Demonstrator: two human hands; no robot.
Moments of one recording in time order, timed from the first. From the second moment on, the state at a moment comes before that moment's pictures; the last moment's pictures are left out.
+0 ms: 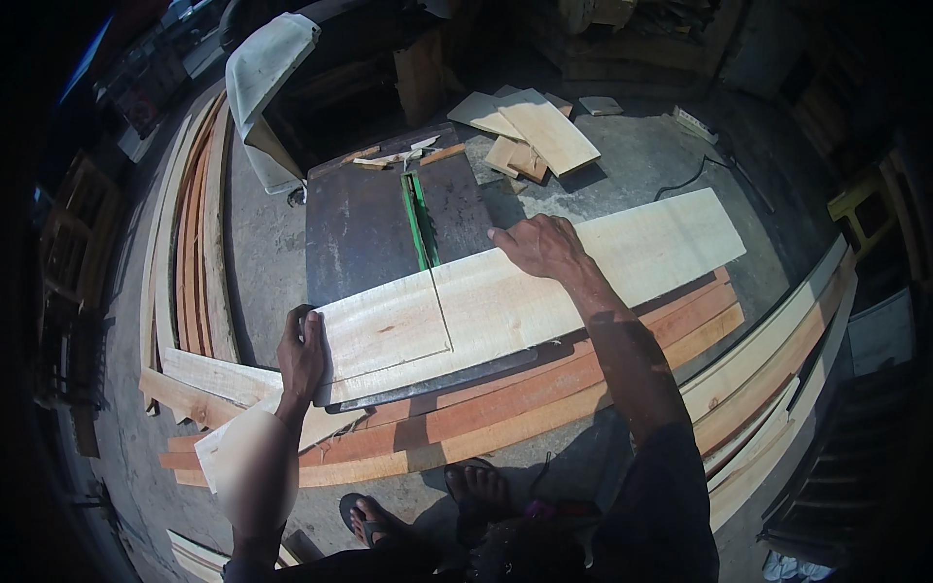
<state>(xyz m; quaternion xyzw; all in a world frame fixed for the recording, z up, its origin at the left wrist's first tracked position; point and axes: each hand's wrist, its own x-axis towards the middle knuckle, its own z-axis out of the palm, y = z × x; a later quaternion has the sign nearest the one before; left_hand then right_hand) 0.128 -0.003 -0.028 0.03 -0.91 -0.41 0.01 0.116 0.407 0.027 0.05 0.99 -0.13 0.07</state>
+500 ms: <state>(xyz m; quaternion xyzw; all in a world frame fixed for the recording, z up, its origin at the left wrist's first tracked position) 0.100 -0.003 -0.030 0.05 -0.90 -0.43 0.00 0.091 0.407 0.026 0.07 0.99 -0.12 0.08</state>
